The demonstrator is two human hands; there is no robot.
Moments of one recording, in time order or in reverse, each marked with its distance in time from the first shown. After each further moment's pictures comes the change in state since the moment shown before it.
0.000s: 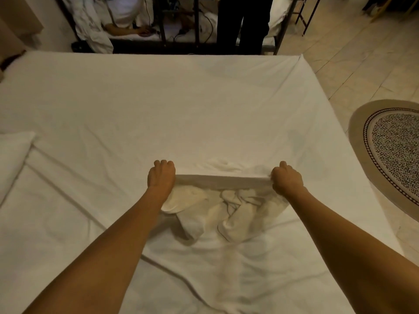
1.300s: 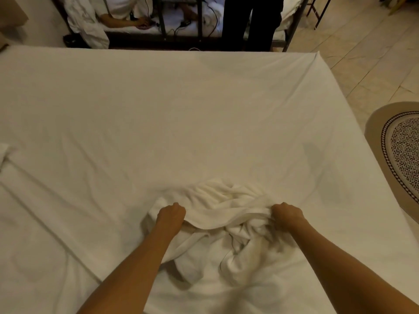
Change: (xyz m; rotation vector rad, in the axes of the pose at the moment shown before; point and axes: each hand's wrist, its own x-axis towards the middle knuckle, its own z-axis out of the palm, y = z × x) left_hand 0.068 0.026 0.083 0.017 -0.264 0.208; right_hand 0.085 -0.007 0.067 -0.109 -0.377 -0.074
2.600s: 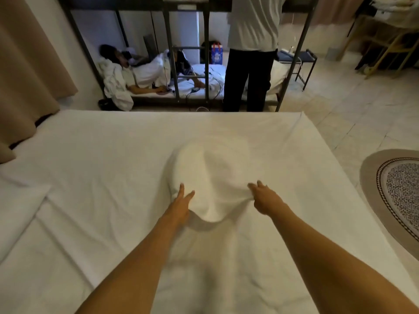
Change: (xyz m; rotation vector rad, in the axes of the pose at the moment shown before) left_hand -0.014 -0.033 -0.122 -0.552 0.173 0.009; right_hand -0.024 -0.028 -0.144 0.294 0.405 -0.161
